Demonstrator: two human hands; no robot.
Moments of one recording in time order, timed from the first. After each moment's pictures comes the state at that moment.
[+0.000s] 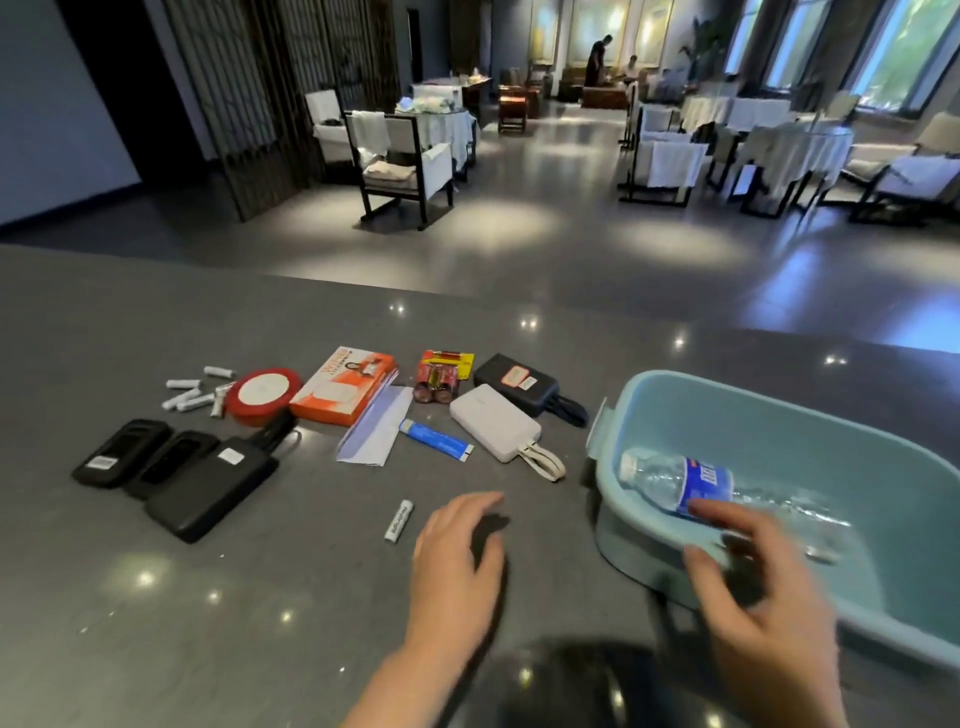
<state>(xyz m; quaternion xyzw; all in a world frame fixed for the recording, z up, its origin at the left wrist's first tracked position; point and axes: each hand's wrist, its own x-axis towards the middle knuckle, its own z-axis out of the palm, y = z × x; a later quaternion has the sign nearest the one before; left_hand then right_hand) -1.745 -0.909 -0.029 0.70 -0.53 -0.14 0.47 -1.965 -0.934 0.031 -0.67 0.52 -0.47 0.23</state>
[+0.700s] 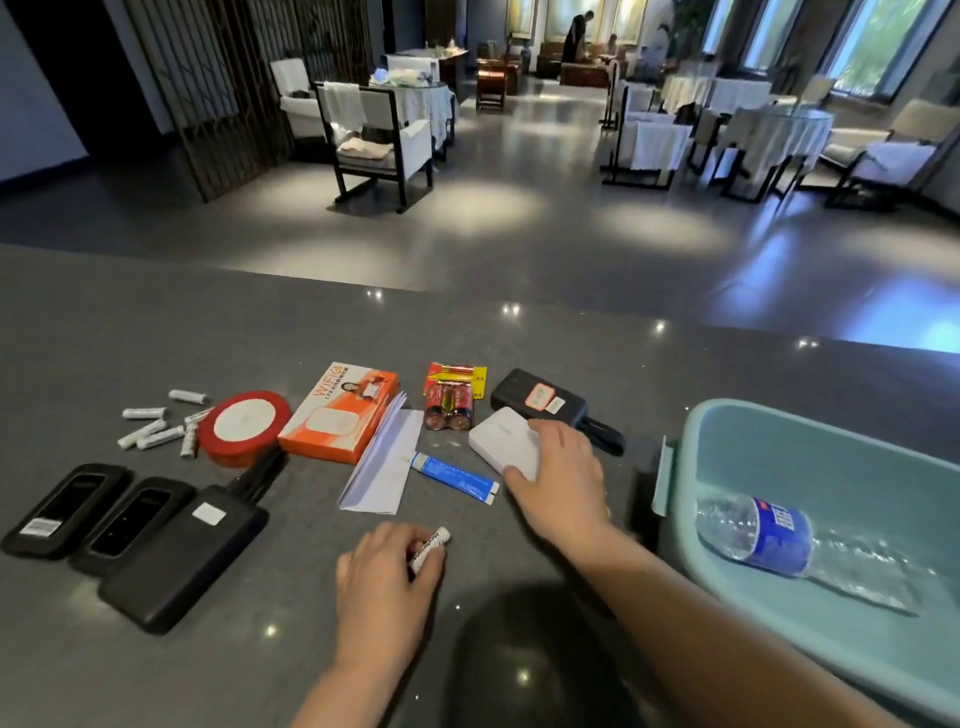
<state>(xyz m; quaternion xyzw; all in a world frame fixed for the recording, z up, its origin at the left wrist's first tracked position) -1.634 -0.947 -0.054 0.81 -0.49 -0.11 0.32 -1.774 -1.078 -0.011 -0.78 0.57 -0.19 0.18</state>
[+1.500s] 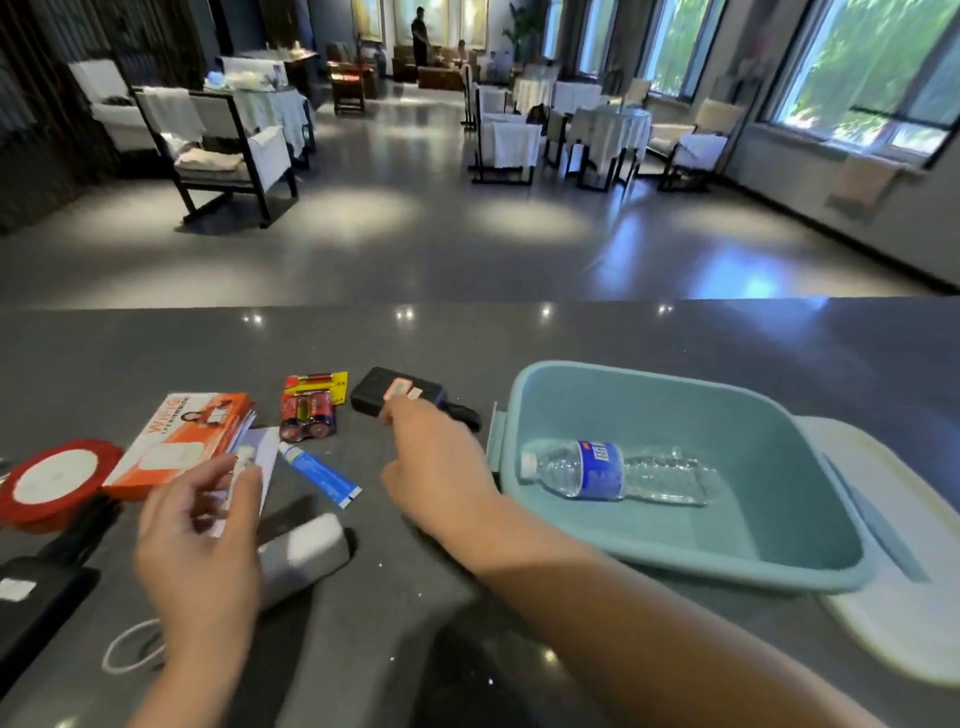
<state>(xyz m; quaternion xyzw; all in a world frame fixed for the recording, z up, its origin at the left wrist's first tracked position) -1.647 -0.961 0.005 0.68 -0.39 -0.05 0.62 -1.808 -1.026 0.074 -0.82 0.52 -0.18 0.16</state>
